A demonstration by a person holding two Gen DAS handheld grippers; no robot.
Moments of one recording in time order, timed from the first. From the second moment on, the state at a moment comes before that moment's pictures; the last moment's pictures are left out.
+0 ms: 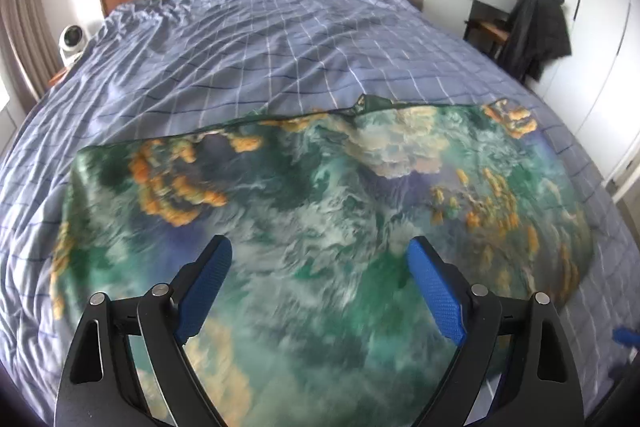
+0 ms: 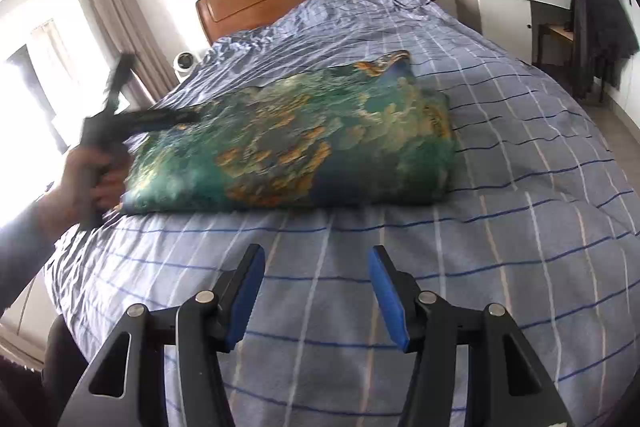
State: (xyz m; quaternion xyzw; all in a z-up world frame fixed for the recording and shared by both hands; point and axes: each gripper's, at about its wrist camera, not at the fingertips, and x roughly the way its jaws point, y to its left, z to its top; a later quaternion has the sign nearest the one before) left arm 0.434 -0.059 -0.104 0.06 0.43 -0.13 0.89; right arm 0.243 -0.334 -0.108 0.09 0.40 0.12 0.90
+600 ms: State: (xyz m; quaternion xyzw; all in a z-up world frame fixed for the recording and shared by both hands) left arm 0.318 -0.075 -0.113 0.15 0.41 -0.19 0.88; right arm 0.244 -0.336 -0.118 0.12 0.42 0.09 0.89
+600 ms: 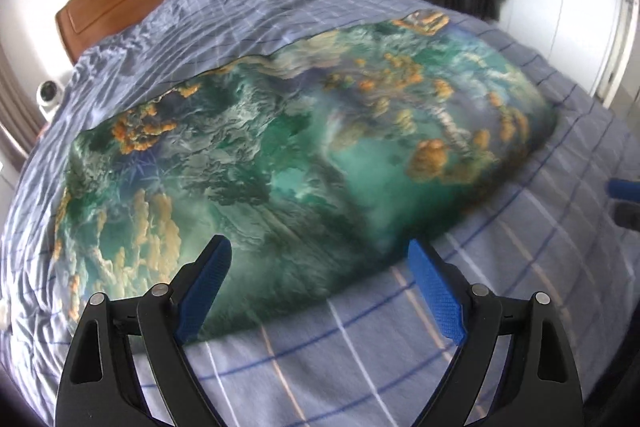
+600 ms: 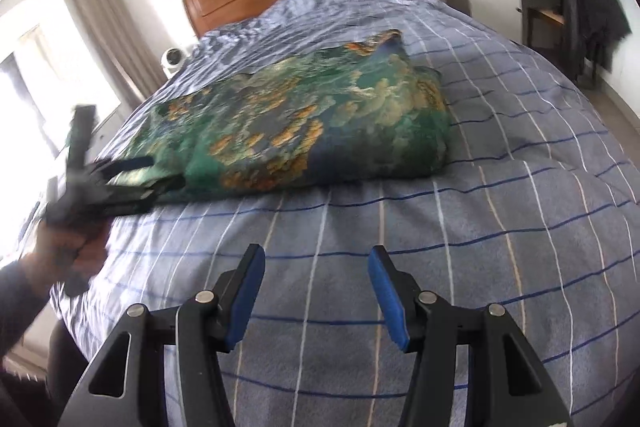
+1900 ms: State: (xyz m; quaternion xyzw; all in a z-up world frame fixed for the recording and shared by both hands) left arm 0.354 -0.080 -0.043 0.06 0.42 -0.23 0.88; right arm 0.383 -0.400 -0.127 0.28 0.34 0.04 0.90
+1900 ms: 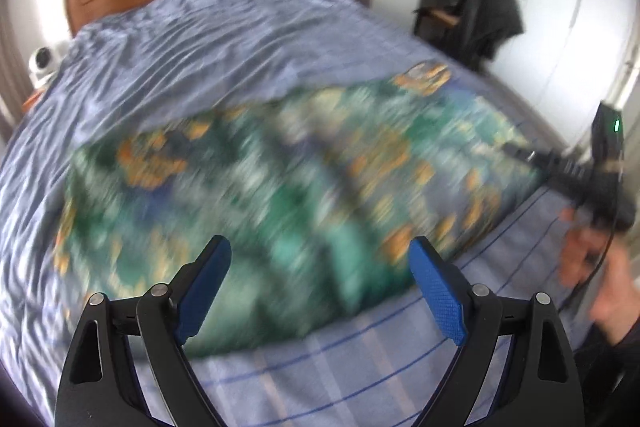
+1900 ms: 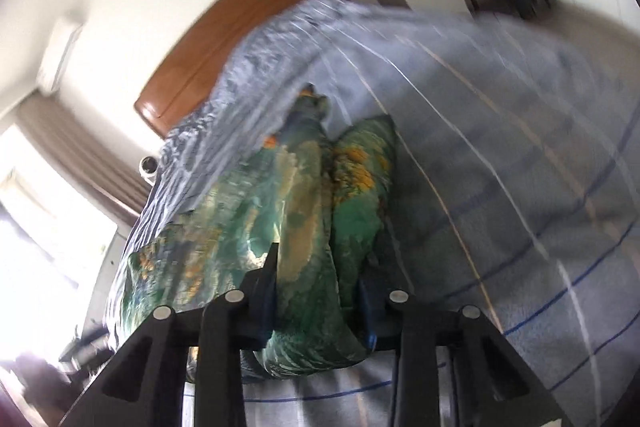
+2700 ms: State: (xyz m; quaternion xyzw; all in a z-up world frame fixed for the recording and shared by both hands) left arm 0.412 -0.136 -0.007 0.13 0.51 -0.25 0.82; right arm 0.324 -0.179 -0.026 -0.08 0.23 0.21 0.95
